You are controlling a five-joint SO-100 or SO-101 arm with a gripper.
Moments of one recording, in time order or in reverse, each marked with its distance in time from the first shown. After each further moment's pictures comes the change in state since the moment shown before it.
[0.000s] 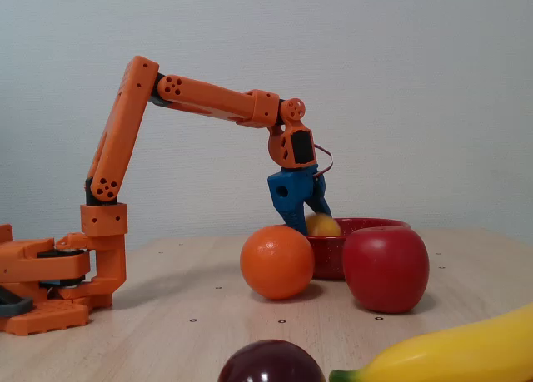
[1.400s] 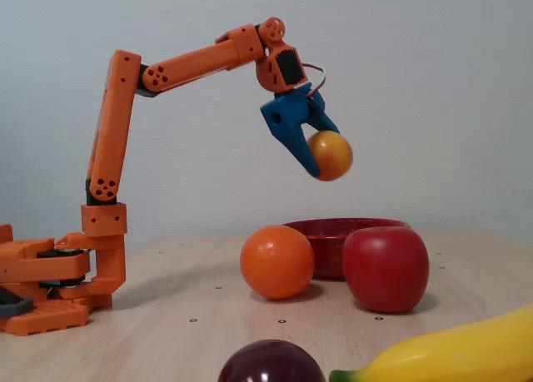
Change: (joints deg) arm 1.8 7.4 -22.3 17.0 7.9
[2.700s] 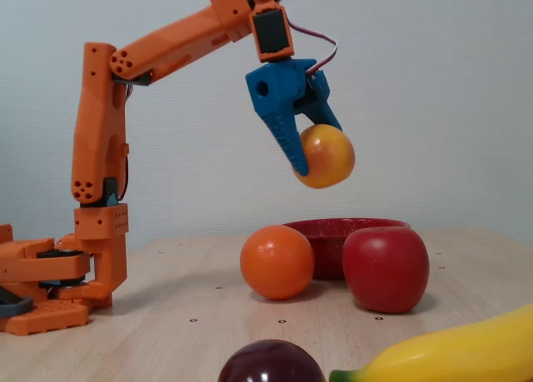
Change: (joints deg) arm 26.3 6.9 -0.6 16.5 -26.1
